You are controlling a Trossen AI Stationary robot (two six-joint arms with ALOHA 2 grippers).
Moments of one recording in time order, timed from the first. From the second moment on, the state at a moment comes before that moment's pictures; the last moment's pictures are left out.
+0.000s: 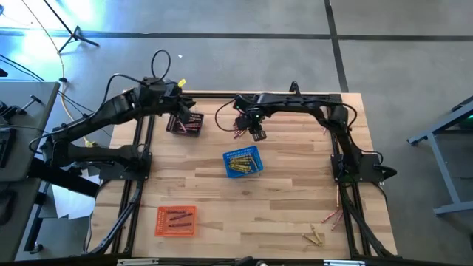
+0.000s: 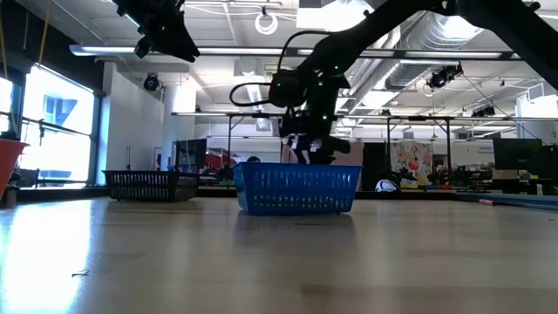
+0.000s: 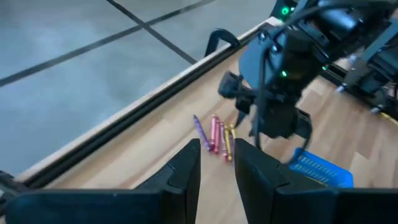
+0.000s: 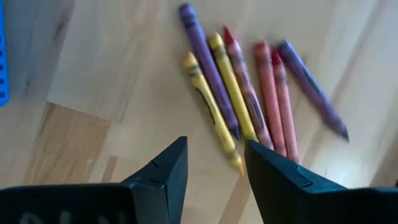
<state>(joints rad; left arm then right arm) 0.51 0.97 1.02 -0.60 -0.09 -0.25 -0.40 2.13 1.65 -0.82 -0.01 -0.80</state>
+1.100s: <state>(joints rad) 0.68 0.96 1.02 -0.60 -0.06 -0.03 -0.38 2.21 1.71 -0.74 -0.06 -0.73</state>
